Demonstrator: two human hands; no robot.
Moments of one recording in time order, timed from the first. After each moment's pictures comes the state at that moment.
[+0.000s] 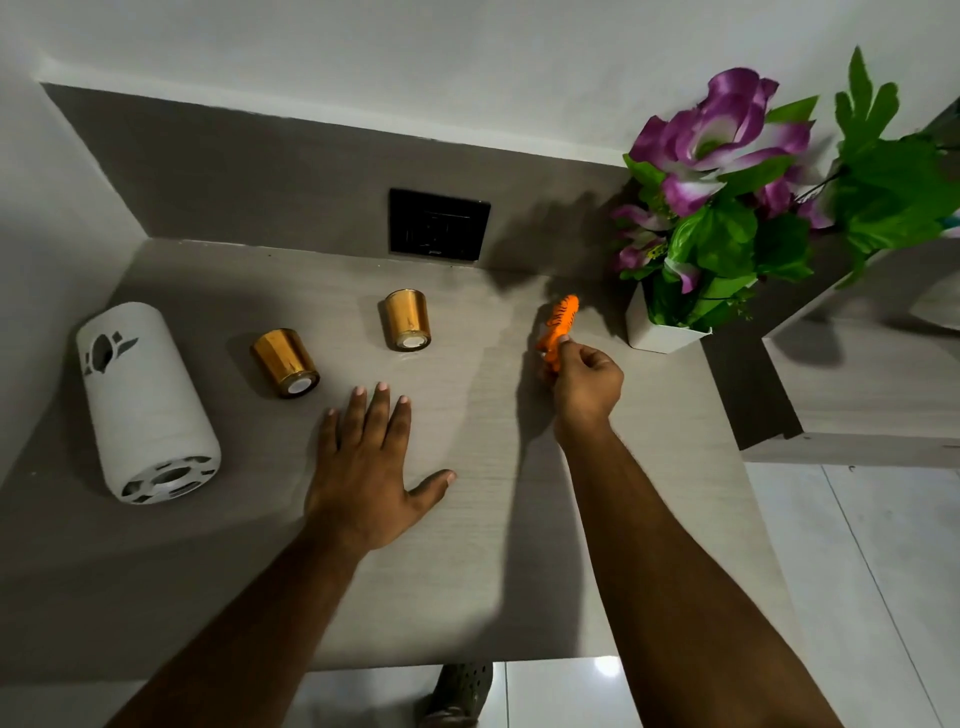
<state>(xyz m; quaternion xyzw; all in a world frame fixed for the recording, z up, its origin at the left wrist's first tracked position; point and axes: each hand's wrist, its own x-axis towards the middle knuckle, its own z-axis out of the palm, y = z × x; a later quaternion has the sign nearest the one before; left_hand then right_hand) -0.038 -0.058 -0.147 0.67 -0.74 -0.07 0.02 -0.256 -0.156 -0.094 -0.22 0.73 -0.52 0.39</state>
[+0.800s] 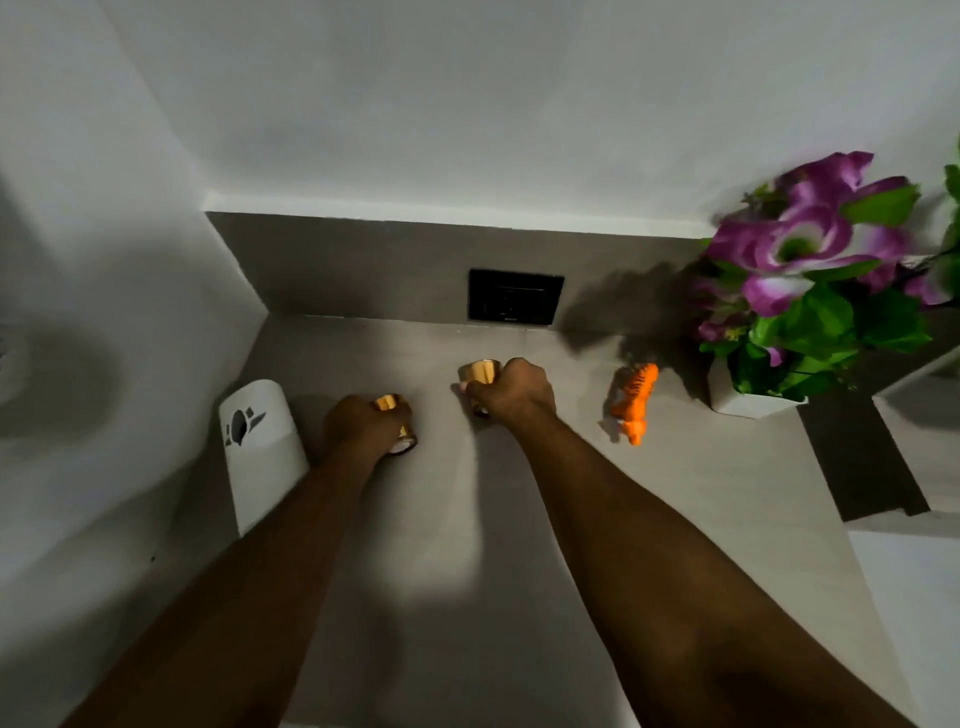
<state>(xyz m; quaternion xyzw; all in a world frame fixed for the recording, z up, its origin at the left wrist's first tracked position) 0.046 -0.163 -0.076 0.86 -0.33 -0.33 0.21 -0.128 -0.218 -0.061 -0.58 0.72 -0.11 0.35</state>
